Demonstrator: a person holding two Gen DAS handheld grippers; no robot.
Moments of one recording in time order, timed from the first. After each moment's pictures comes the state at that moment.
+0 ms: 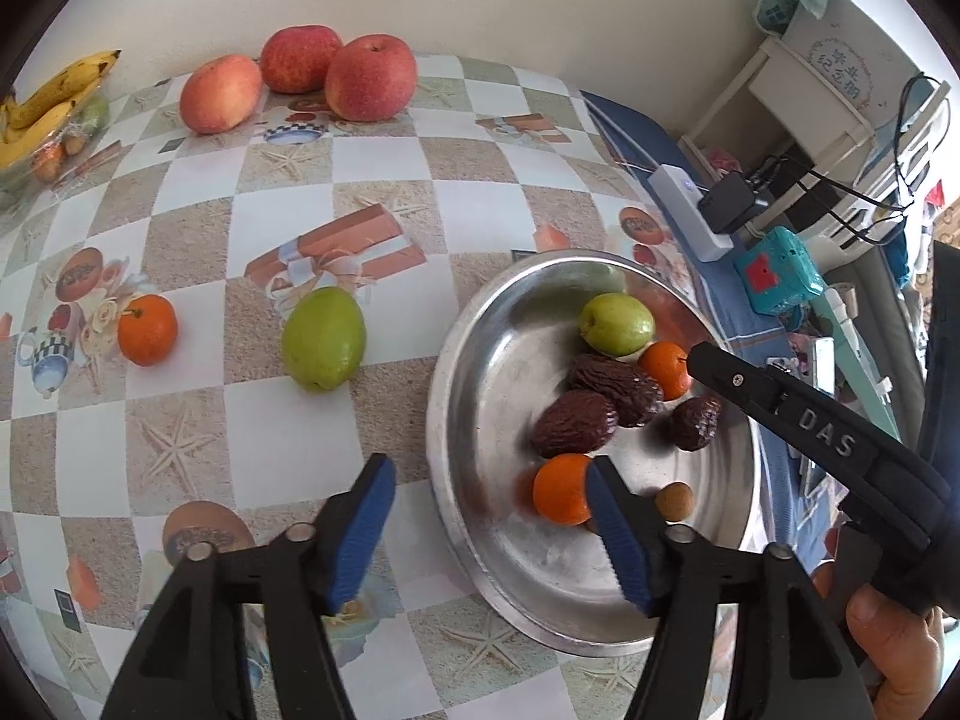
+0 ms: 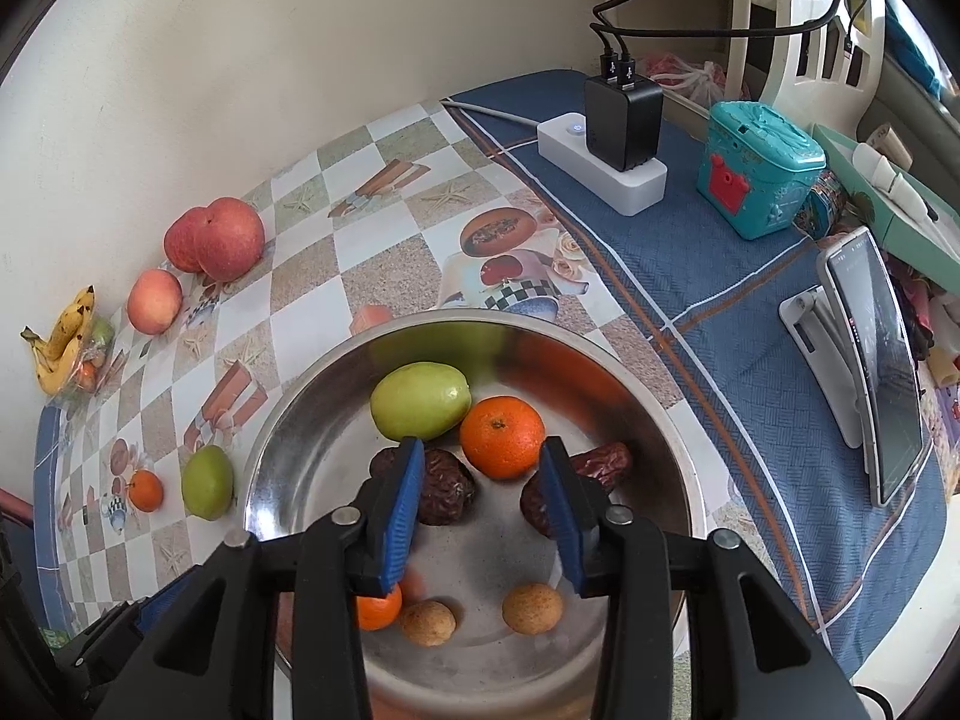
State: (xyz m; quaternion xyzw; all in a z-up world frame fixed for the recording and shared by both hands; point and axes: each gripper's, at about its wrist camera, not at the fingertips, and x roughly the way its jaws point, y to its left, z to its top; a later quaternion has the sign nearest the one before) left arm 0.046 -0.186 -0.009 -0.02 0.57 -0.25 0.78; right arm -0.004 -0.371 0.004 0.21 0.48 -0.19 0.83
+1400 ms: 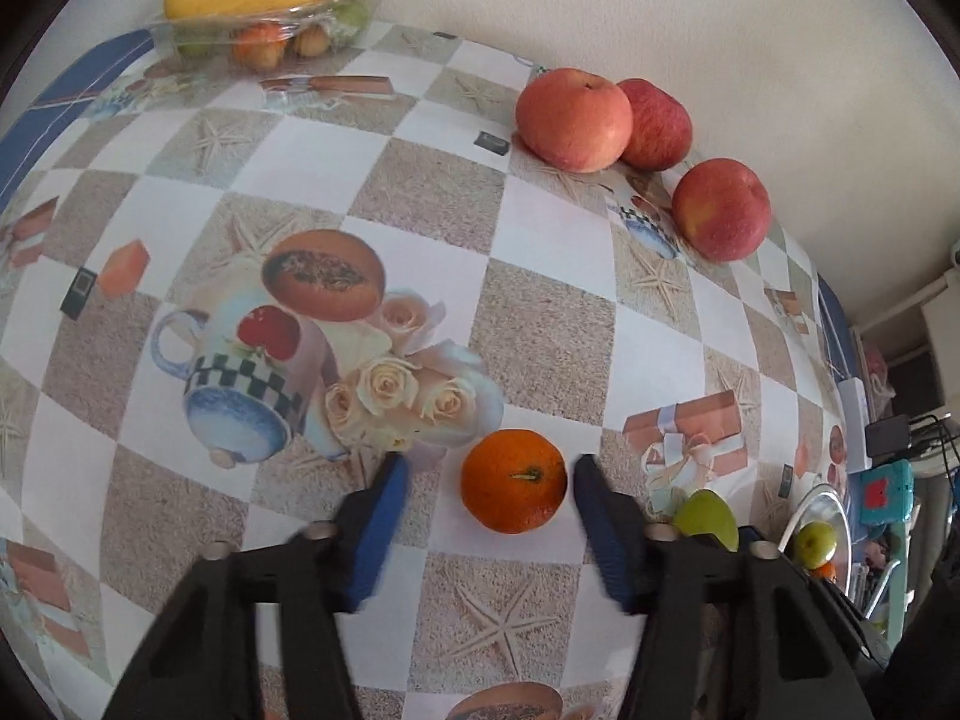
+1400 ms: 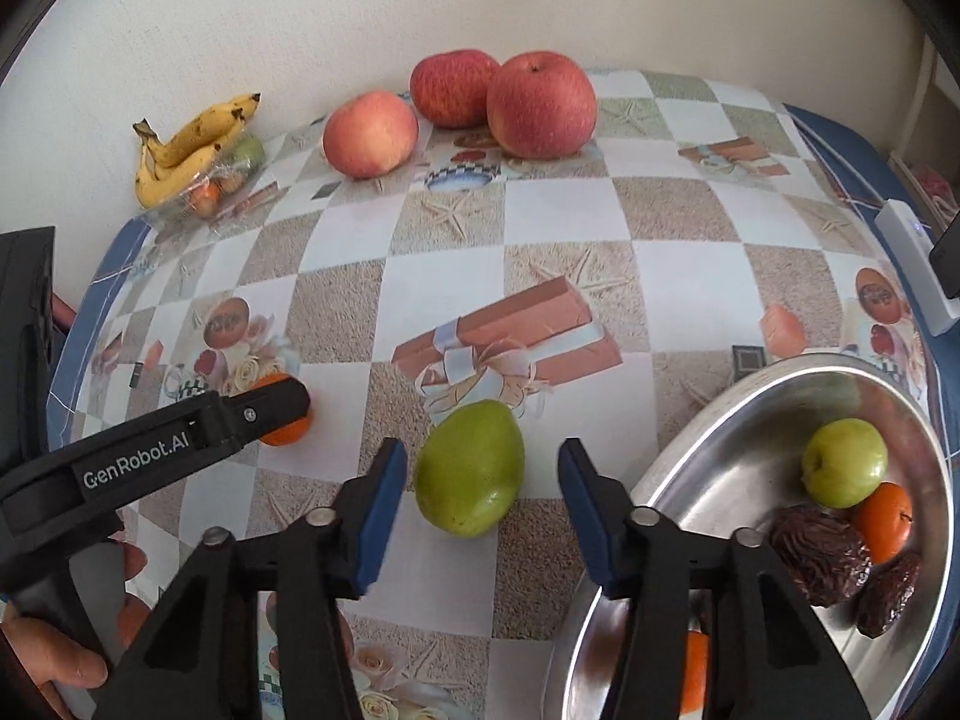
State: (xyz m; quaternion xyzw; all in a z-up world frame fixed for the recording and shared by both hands) left arm 0.153 -0.047 -0.051 -0.15 0.57 -0.10 0.80; right arm 0.099 -0.216 -0.037 0.10 0.53 0.01 0.84
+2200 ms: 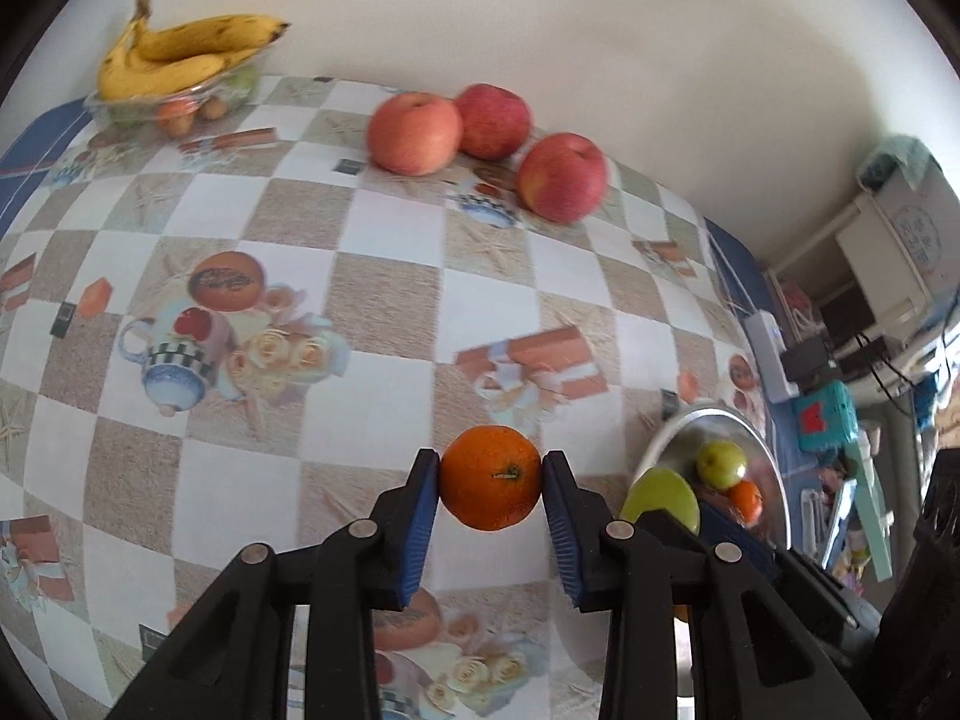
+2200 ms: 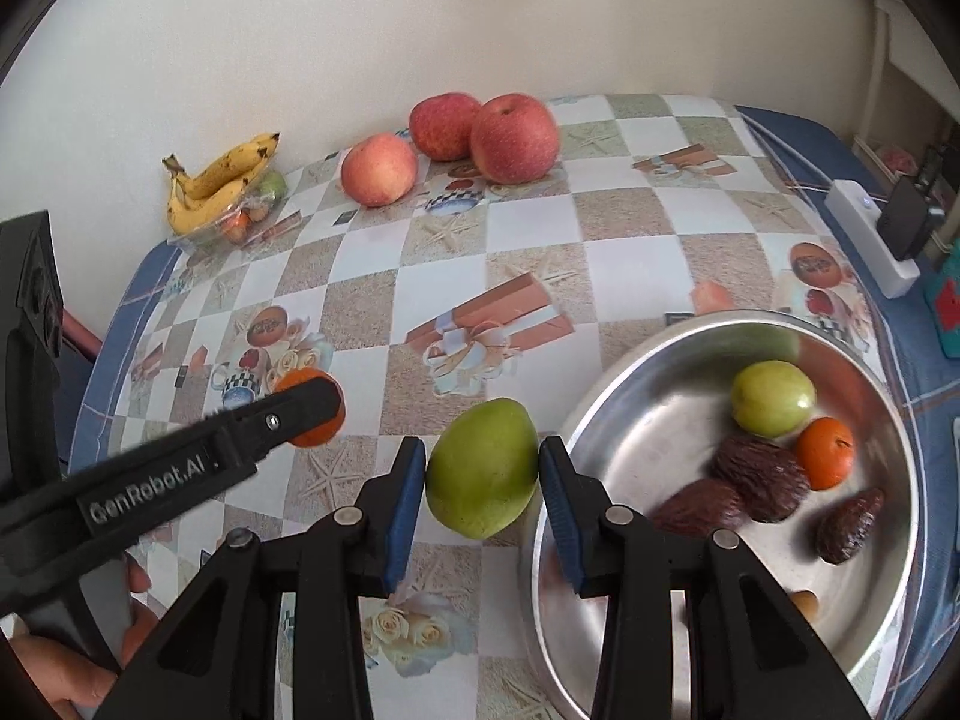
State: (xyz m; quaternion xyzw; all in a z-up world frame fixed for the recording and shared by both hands) left arm 0.097 -0.095 0.002 -0.11 0.54 -0.18 0.82; right arm 0.042 -0.238 0.006 0.13 0.50 0.01 0.86
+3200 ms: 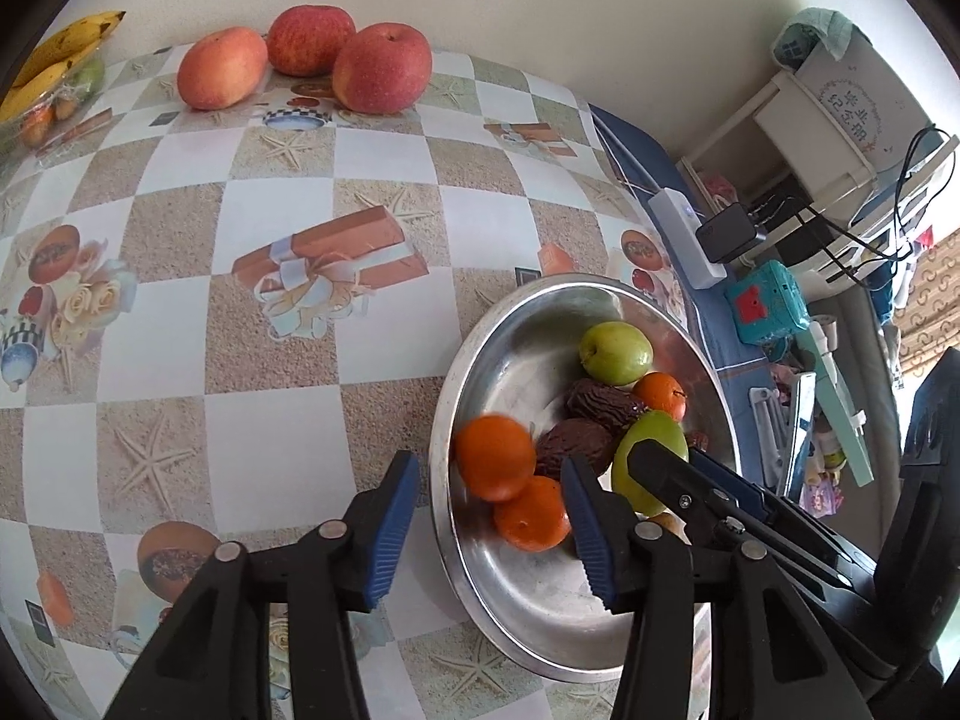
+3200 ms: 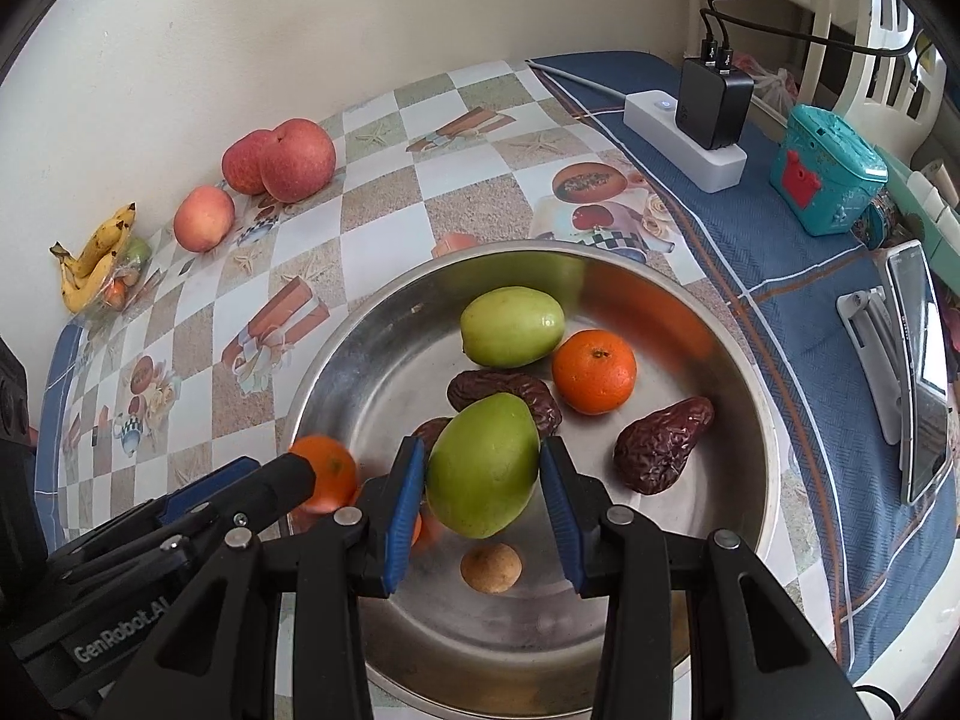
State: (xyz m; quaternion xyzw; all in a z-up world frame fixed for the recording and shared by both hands) left arm 0.064 -0.179 -0.018 -0.07 0.57 -0.28 0.77; right arm -0.002 -0.328 -0.006 0.18 0.51 -0.13 0.83
